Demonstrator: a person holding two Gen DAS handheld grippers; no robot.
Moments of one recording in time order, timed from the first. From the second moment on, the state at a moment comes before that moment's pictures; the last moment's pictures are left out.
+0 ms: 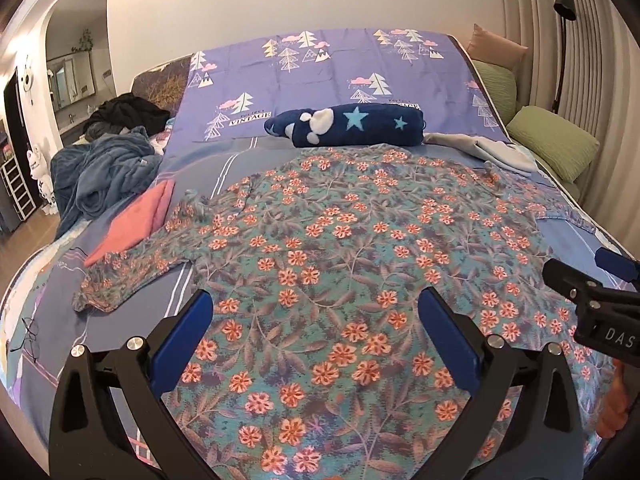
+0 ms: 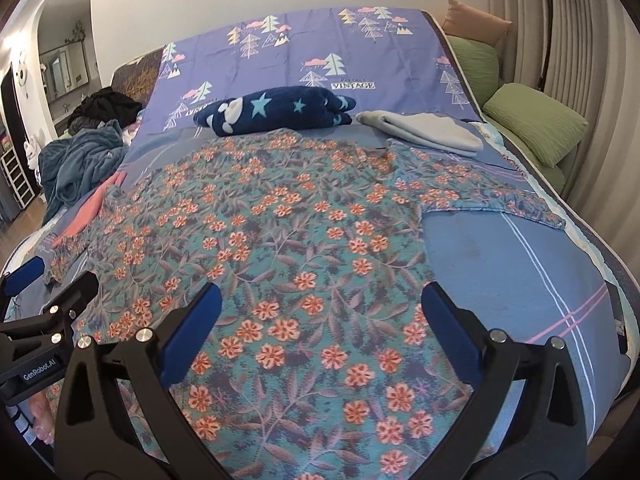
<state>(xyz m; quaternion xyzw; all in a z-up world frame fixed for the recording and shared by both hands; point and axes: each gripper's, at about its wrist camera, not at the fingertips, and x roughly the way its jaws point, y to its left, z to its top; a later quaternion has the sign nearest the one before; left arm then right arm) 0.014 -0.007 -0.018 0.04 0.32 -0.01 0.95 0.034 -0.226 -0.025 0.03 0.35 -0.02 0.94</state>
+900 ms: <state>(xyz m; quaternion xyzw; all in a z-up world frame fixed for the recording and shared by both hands) 0.041 0.036 -0.049 0.00 0.35 -0.01 0.94 0.070 -0.182 -0.047 -0.01 0.39 -0.02 0.92</state>
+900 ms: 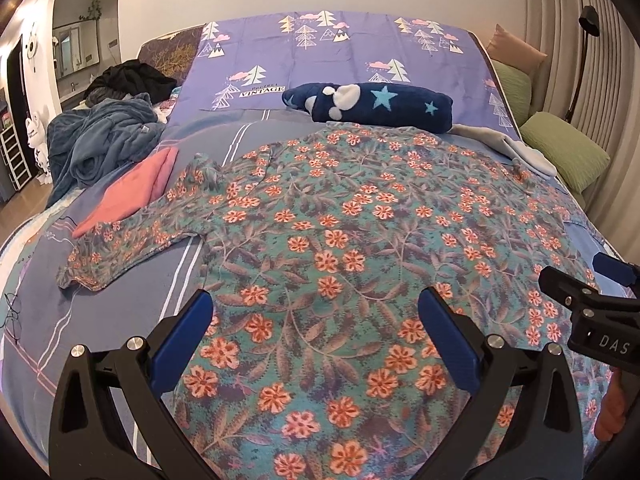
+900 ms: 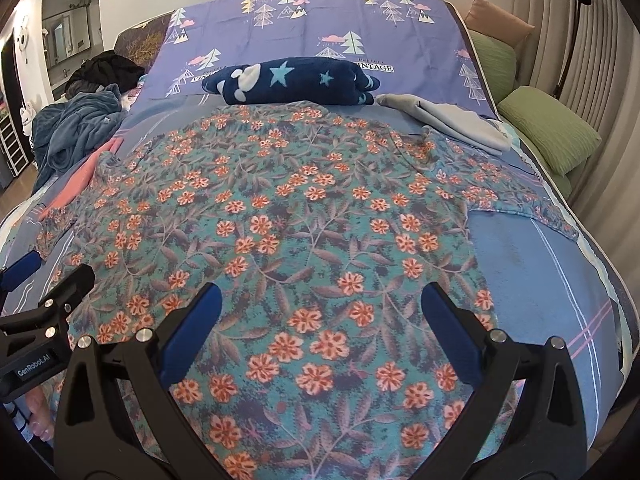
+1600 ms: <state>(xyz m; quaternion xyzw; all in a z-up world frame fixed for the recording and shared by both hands) 0.050 0.066 -0.053 -0.05 0.35 -0.03 0.93 0.083 -0.167 -0.051 -0.02 0.40 -0.02 0.92</state>
